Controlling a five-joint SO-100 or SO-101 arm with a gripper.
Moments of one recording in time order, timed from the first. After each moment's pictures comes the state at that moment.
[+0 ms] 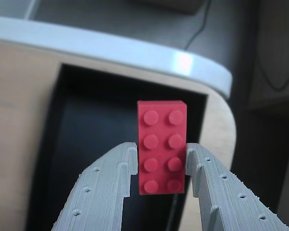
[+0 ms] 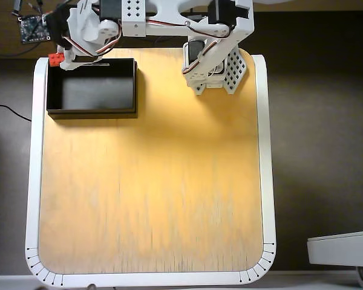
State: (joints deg) arm 89.6 110.5 101.9 61.3 191.3
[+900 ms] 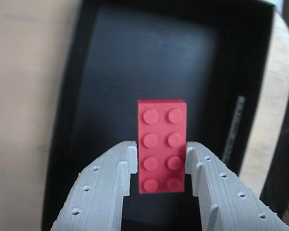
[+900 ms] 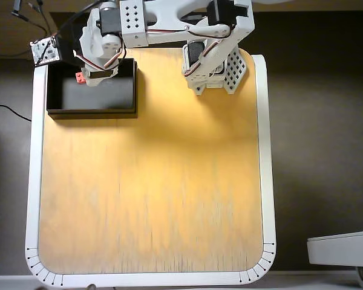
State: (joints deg) arm 83.8 110.0 105.7 70.2 186.8
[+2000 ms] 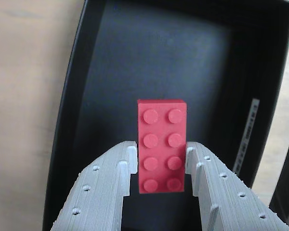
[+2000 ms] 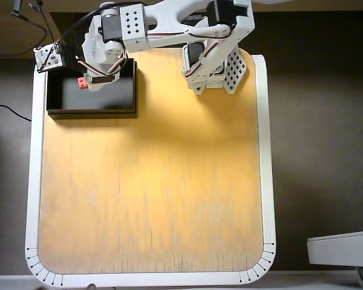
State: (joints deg) arm 83.4 110.0 110.7 64.3 186.2
